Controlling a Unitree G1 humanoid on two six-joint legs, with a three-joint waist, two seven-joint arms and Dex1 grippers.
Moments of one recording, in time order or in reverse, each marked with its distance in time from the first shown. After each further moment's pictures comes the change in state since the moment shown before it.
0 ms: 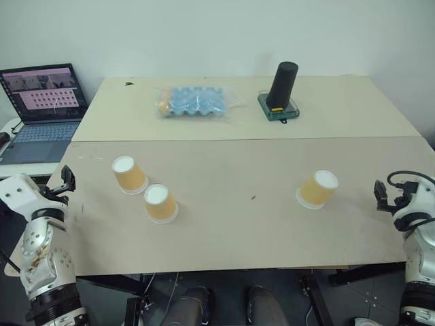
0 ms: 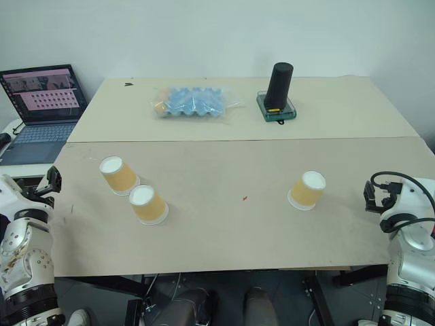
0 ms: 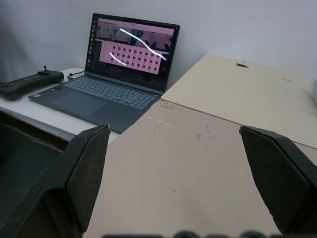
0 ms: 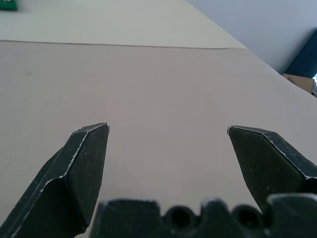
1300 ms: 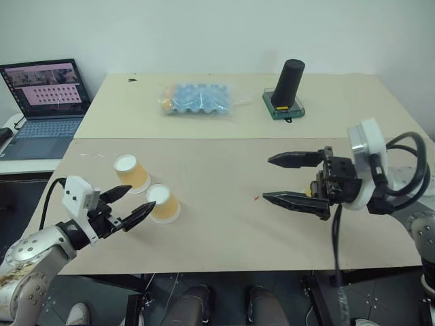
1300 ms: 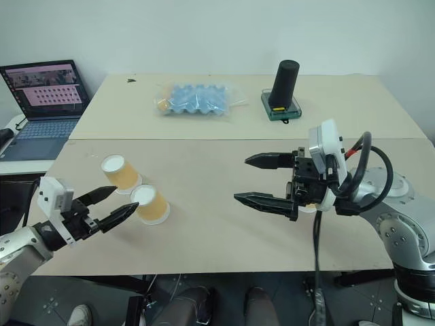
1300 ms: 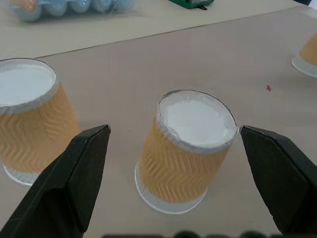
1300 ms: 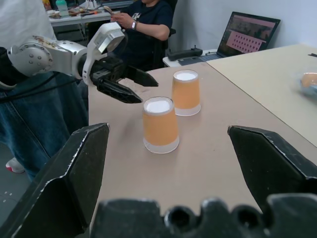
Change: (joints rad) left arm 0.345 0.334 -0.207 -0.554 -0.313 0.392 -0.591; right arm -0.216 -0.263 0.341 -0.773 0.734 0.516 0.699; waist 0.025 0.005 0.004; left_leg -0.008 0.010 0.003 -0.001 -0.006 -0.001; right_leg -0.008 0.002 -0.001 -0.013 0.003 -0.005
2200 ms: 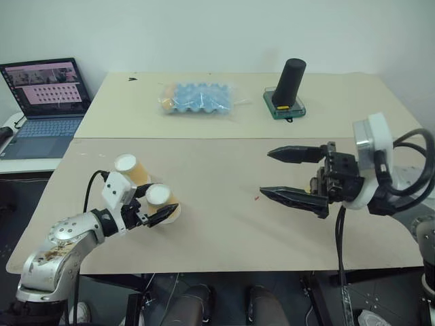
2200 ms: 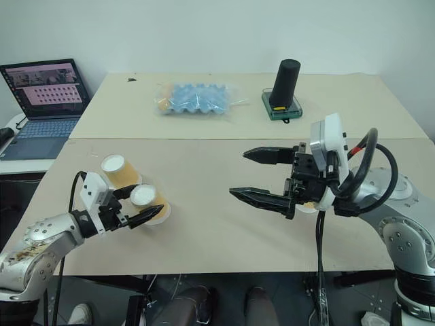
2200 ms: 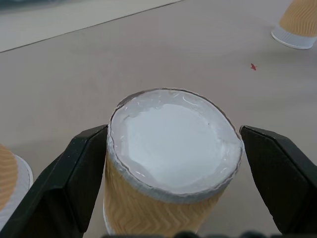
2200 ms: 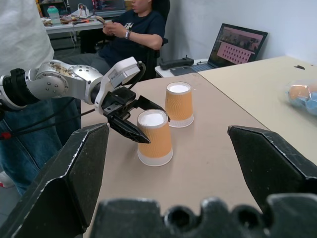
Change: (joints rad) left arm -0.203 -0.026 -0.237 0.169 0.183 -0.082 -0.091; right arm 0.011 -0.009 -0.035 -0.081 0.052 0.030 -0.110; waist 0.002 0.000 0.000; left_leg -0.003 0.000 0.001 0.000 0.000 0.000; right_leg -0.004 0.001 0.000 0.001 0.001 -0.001
